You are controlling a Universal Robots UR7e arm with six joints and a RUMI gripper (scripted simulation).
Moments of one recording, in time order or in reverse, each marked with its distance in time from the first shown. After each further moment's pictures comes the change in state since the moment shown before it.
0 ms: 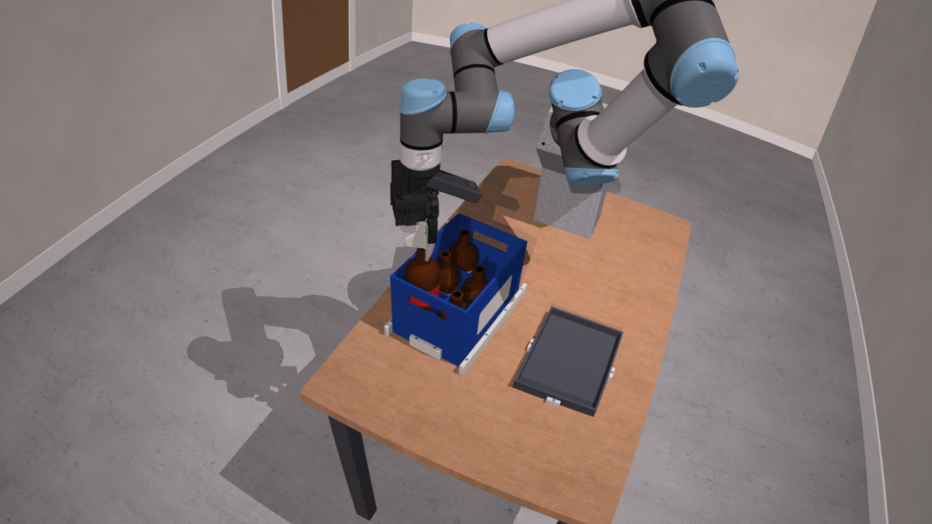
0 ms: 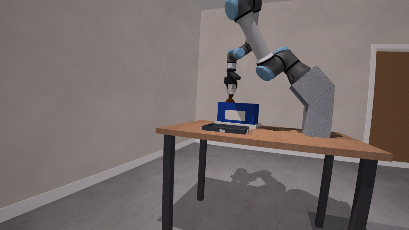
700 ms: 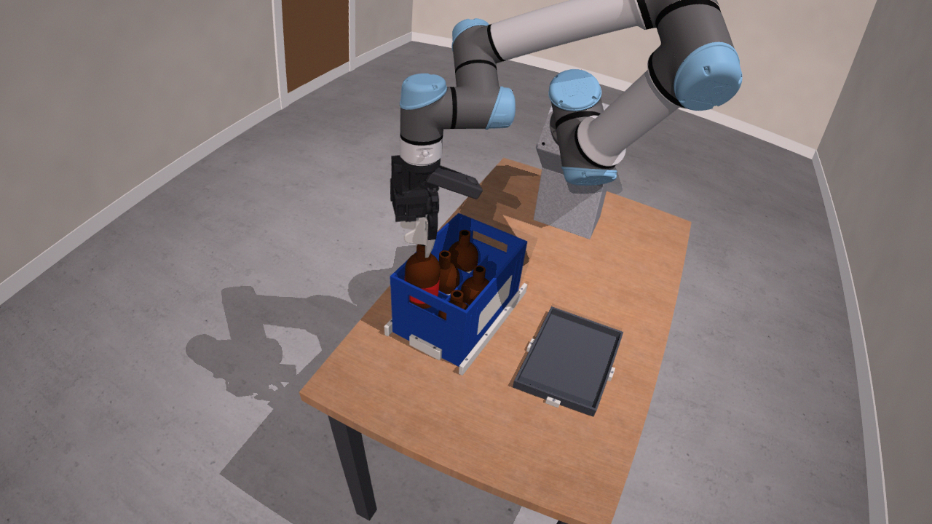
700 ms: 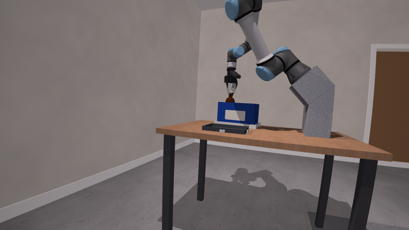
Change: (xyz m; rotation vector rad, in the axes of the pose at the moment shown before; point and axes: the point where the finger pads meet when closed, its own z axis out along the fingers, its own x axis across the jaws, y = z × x) arm 0.000 0.000 -0.010 0.000 0.000 0.000
